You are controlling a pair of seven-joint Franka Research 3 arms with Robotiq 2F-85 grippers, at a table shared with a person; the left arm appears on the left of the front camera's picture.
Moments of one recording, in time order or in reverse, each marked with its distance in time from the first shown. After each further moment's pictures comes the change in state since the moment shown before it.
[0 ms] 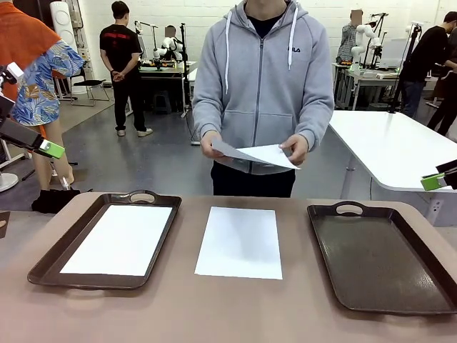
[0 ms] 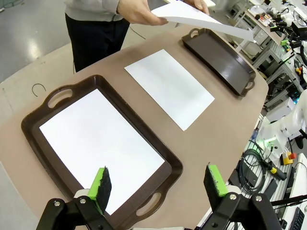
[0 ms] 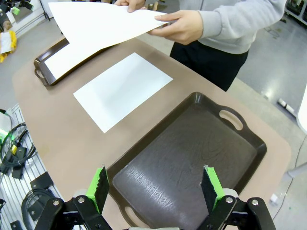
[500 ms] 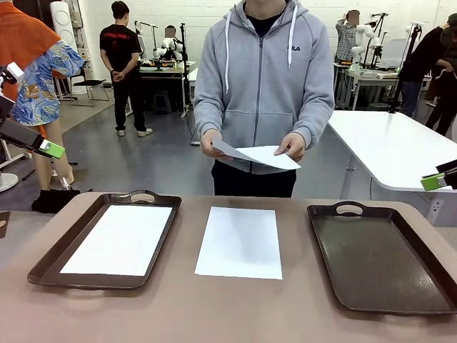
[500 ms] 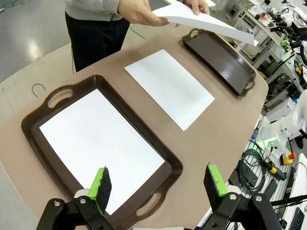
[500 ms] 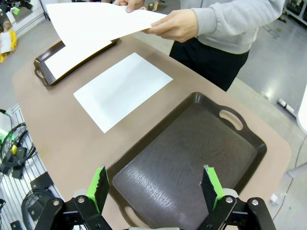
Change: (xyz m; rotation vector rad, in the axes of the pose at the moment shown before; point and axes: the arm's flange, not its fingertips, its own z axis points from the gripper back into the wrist) left arm 0.000 0.000 0.000 0.000 0.000 0.000; right arm 0.000 0.000 0.000 0.000 0.000 0.000
